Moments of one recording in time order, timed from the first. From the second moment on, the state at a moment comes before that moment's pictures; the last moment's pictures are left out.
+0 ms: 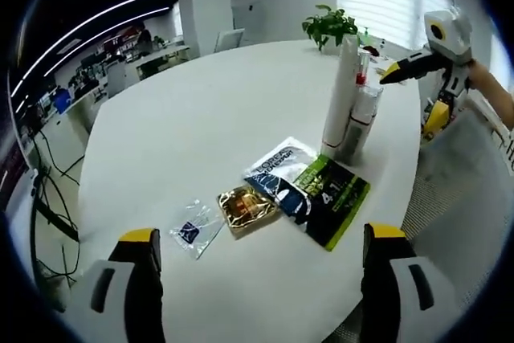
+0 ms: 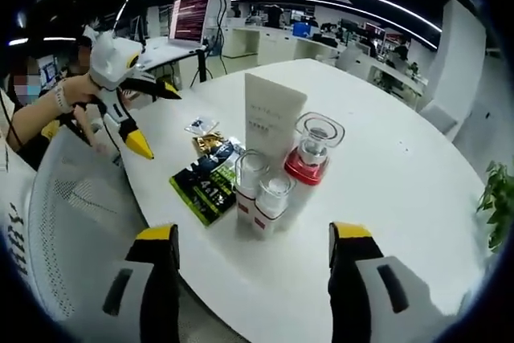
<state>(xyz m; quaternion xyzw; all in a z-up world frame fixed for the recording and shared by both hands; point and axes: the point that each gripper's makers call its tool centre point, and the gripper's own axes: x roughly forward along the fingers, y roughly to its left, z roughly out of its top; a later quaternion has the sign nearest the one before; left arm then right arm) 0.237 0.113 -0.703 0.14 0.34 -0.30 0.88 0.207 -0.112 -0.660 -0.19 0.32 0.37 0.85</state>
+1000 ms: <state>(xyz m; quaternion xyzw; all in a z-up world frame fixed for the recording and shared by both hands) 0.257 0.092 -0.753 0.07 0.40 -0.37 0.84 0.212 -0.127 -0.670 -0.15 0.36 0.33 0.86</state>
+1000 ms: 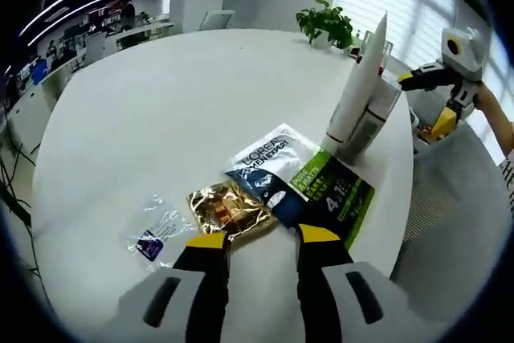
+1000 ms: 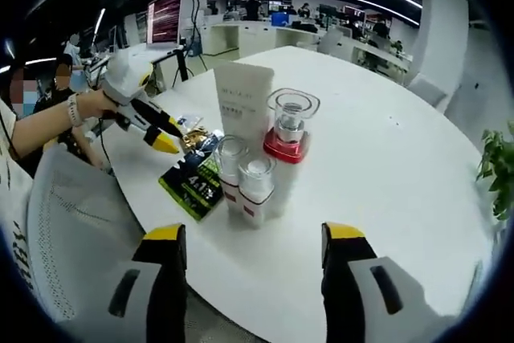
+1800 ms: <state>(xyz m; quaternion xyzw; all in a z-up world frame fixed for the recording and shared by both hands) 0.294 0.120 -0.757 0.13 0.41 -0.34 0.83 0.216 -0.131 -0.675 -0.14 0.36 0.32 0.86</state>
